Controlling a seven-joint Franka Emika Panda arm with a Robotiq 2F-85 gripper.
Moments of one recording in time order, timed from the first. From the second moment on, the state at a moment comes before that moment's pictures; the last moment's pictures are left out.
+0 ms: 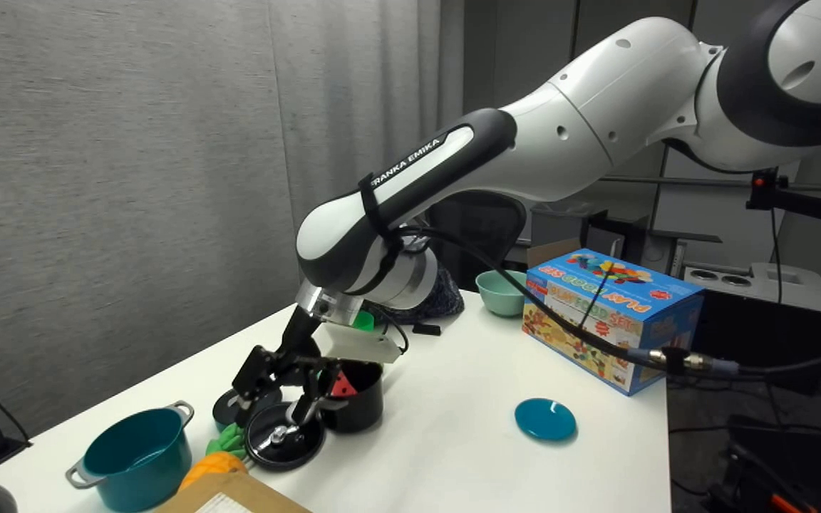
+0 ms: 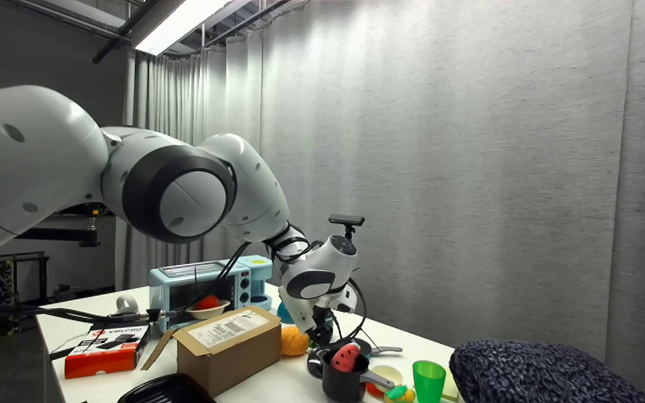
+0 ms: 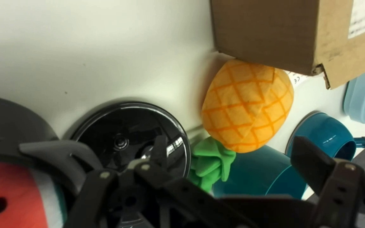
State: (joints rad) arm -0.10 0.90 0.35 -1.42 0.44 2.52 -0.08
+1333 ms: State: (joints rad) arm 0.08 1.07 0.25 -1.15 0.31 2.42 -0.04
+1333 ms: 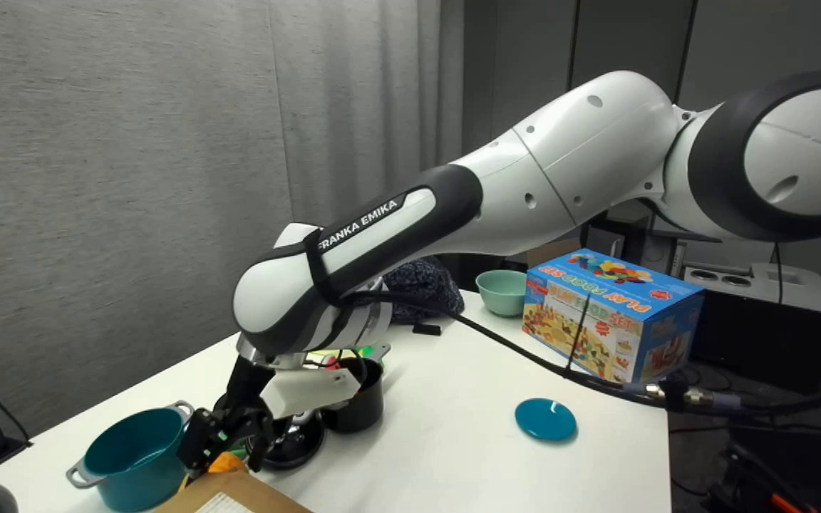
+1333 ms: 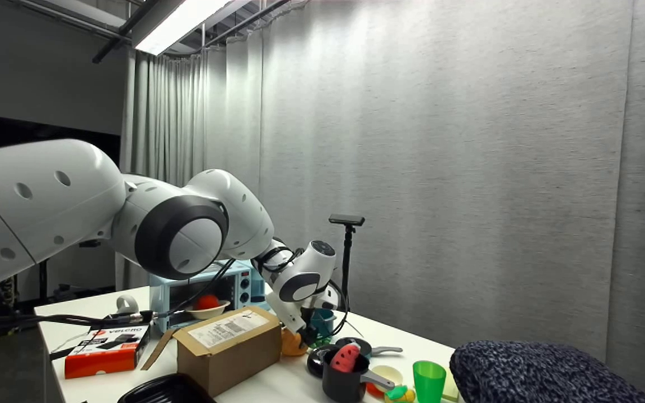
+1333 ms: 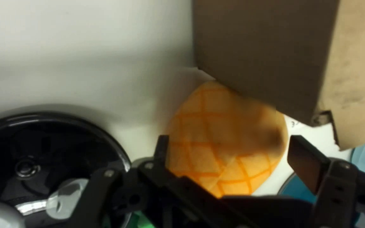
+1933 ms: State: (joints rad) arm 0.14 1.13 0.20 -1.00 0.24 2.33 -0.01
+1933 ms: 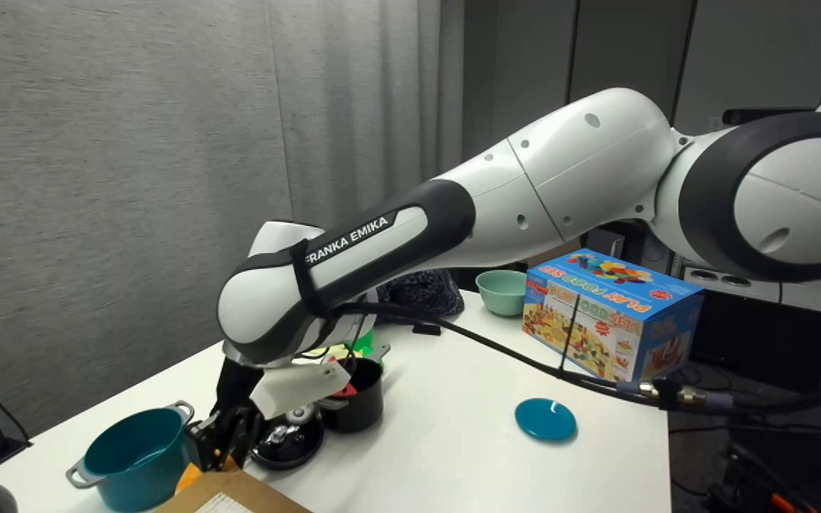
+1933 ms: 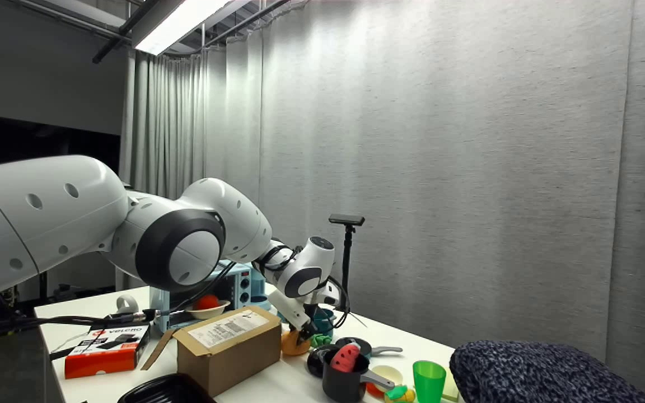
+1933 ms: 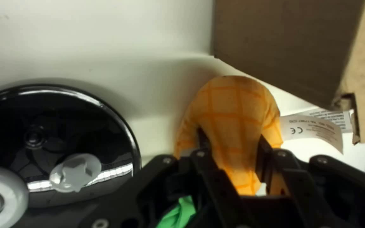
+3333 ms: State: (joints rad) arm 0.14 1.01 0.11 -0.83 0.10 1.97 -0.02
